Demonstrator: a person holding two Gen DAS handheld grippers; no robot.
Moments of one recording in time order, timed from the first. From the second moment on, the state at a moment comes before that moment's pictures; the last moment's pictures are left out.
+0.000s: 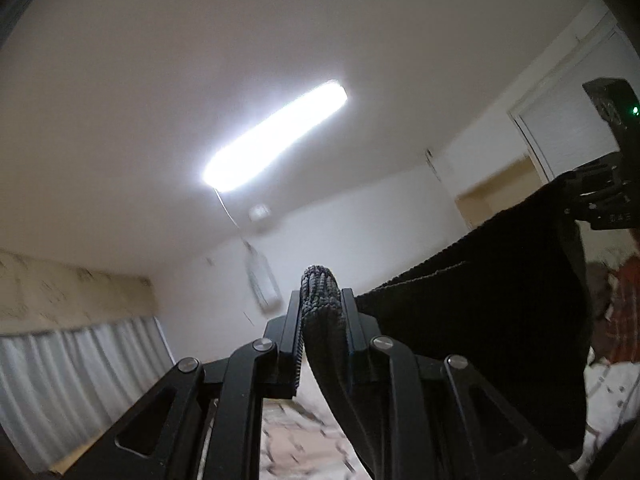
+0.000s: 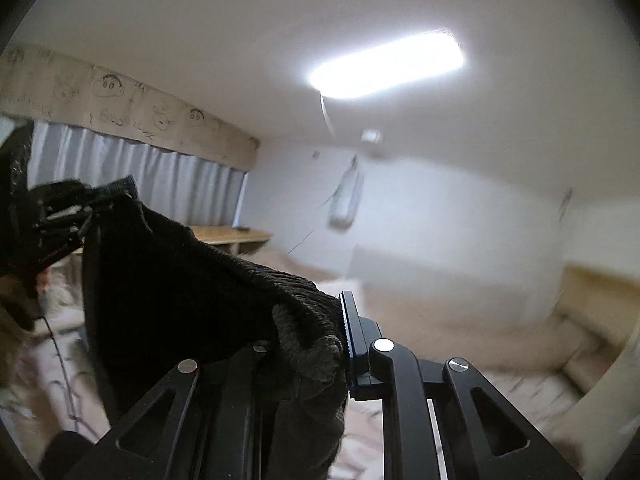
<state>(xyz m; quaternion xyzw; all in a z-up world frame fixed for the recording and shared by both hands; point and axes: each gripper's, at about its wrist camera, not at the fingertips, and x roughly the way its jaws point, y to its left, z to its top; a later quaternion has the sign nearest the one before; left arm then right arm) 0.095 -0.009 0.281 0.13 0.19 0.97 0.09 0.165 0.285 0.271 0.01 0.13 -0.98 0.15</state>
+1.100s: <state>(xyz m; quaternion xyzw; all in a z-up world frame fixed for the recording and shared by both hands) -0.115 0.015 0.276 0.06 0.20 0.97 0.11 -0.058 0.278 0.277 0.15 0.11 -0.98 0.11</state>
